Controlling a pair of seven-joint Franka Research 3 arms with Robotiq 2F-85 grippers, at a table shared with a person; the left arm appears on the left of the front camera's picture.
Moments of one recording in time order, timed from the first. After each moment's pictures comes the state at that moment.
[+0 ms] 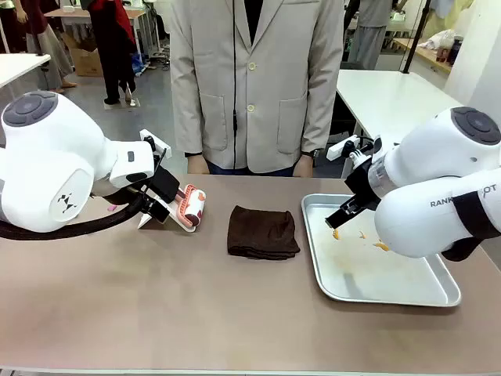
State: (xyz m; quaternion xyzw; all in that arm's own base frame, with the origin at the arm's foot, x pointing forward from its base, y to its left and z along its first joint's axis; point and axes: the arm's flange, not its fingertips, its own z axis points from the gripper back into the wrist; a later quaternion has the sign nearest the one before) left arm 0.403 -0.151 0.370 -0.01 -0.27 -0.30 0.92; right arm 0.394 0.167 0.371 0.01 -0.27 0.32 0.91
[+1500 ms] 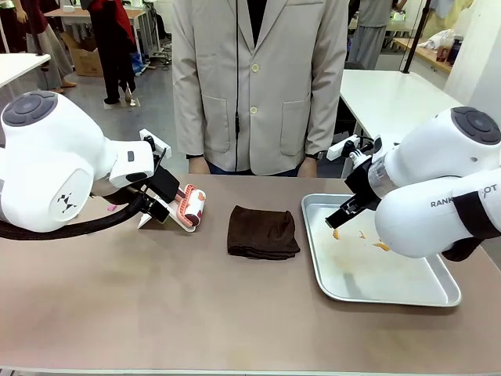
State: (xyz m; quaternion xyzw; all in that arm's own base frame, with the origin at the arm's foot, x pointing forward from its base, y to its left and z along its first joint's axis) left arm 0.403 -0.151 0.370 -0.01 -0.27 -0.30 0.92; right arm 0.394 0.167 0.371 0.01 -0.27 0.32 0.91
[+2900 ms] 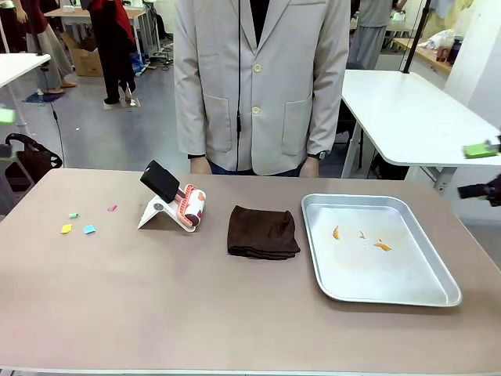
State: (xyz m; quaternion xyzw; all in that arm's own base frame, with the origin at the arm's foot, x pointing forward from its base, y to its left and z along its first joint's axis) left arm 0.298 0.128 0.489 -0.52 -0.29 -0.02 0.80; right arm 0.311 -0.092 0.468 0.59 -0.13 -0.04 0.80
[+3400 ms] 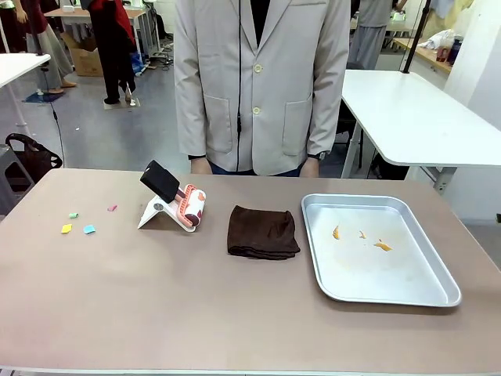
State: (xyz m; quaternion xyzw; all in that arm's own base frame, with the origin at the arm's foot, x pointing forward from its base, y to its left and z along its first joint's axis) left arm 0.298 0.190 0.399 -0.60 -0.30 0.12 0.73; right arm 0.293 -0.176 0.385 0.65 -0.15 -0.16 0.73
